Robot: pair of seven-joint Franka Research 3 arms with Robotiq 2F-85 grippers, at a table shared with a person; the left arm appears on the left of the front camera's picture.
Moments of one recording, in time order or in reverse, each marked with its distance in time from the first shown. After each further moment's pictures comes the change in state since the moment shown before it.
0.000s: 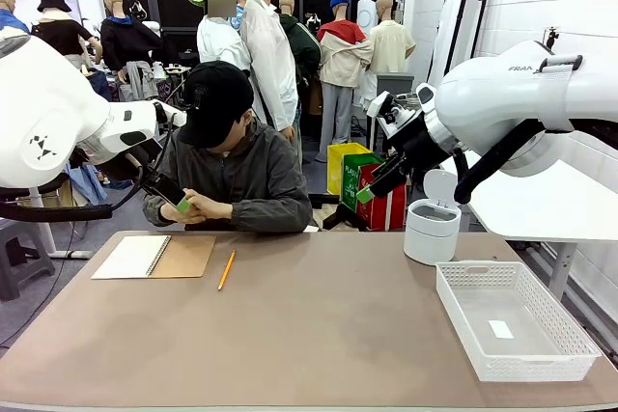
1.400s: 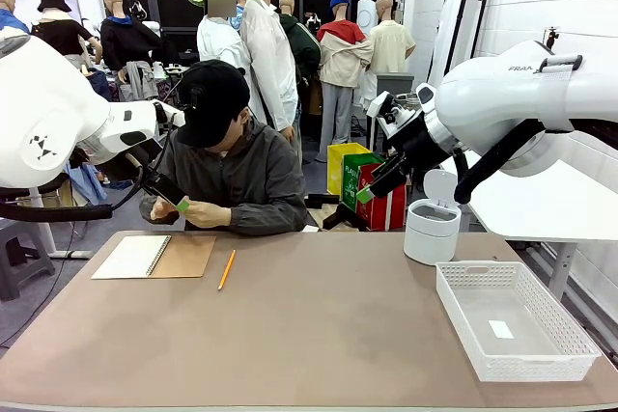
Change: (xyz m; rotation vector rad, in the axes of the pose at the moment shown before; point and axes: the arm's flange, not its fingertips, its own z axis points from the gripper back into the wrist) left arm 0.000 0.000 0.000 0.000 0.000 0.000; right arm 0.000 0.000 0.000 0.000 0.000 0.000
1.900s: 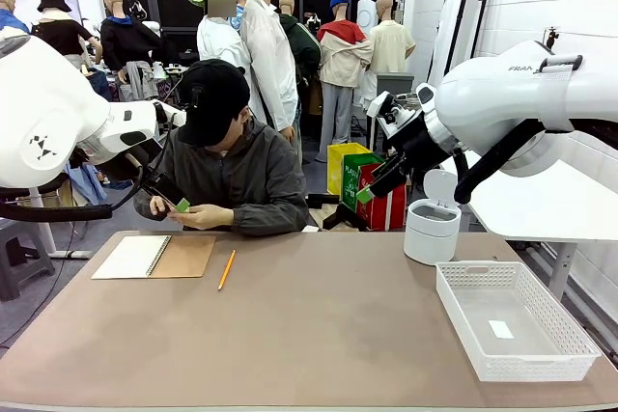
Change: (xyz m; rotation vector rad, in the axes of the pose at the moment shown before) left arm 0.000 0.000 0.000 0.000 0.000 0.000; right arm 0.000 0.000 0.000 0.000 0.000 0.000
